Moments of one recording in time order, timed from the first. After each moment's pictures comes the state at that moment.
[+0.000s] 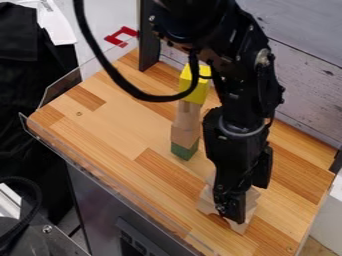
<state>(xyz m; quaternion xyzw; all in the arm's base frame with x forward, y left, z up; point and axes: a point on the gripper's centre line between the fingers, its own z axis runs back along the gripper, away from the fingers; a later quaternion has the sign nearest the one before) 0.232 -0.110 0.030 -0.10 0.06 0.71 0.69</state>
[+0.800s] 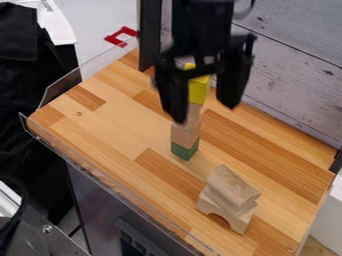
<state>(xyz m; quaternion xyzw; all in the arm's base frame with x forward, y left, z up) 0.218 -0.039 0.145 -0.01 0.08 0.51 0.86</state>
